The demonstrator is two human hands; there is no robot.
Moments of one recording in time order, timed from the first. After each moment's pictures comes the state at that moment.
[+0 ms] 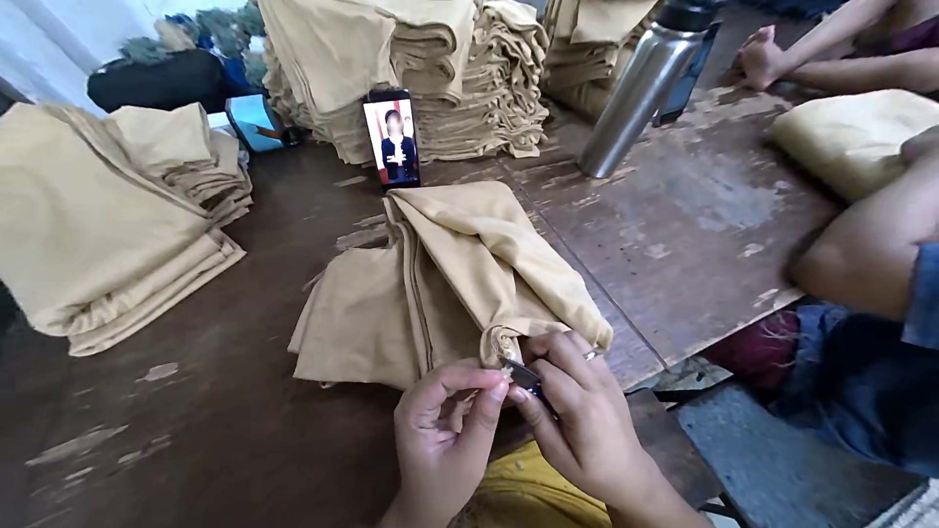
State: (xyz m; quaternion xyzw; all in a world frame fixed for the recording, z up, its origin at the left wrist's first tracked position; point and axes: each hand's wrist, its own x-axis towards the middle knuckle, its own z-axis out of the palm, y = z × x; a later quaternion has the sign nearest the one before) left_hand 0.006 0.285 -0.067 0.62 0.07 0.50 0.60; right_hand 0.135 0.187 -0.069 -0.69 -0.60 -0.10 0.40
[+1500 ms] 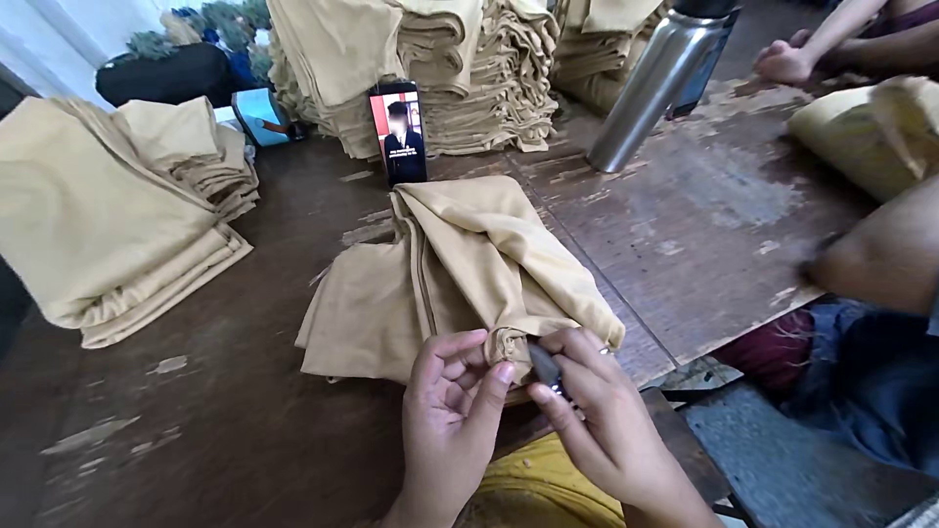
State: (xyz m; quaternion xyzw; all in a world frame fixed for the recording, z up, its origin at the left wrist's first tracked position) left_hand 0.009 0.287 -0.058 0.60 0.11 0.47 0.64; right_hand 0.141 0.180 -0.065 -0.67 -0.60 -0.03 0.44
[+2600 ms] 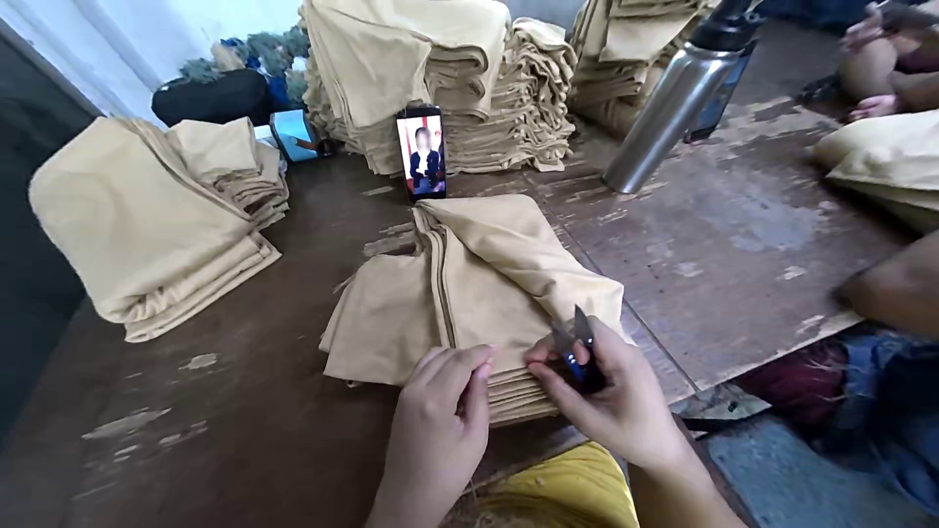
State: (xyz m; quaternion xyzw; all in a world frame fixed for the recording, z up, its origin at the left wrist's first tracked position) left_hand -0.010 0.314 -0.055 0.85 0.20 0.41 0.27; right_hand 0.166 0.204 -0.070 -0.63 -0.59 0.02 0.50
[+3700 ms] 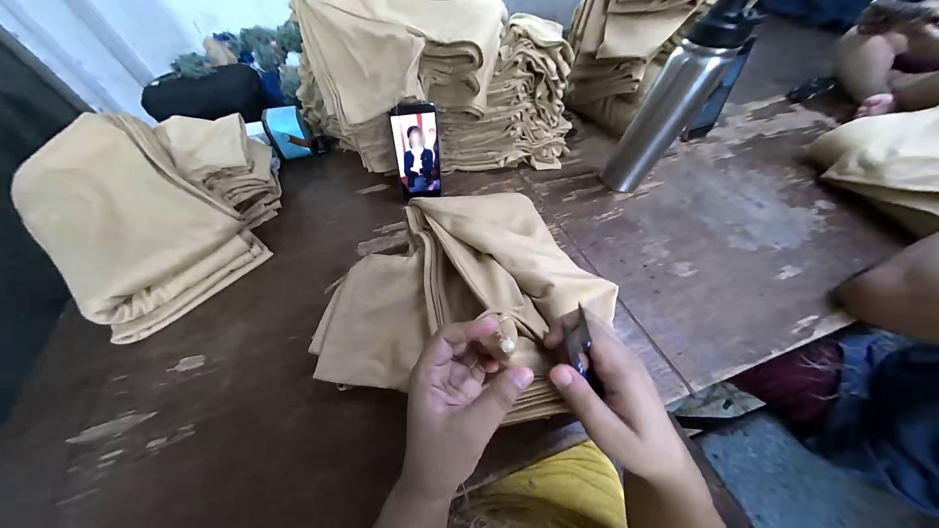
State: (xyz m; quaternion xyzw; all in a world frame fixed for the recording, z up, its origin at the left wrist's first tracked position) left_hand 0.020 0.306 -0.057 0.53 0.07 0.46 0.71; right_hand 0.173 0.197 -0.068 -0.61 -0.59 0.06 0.53
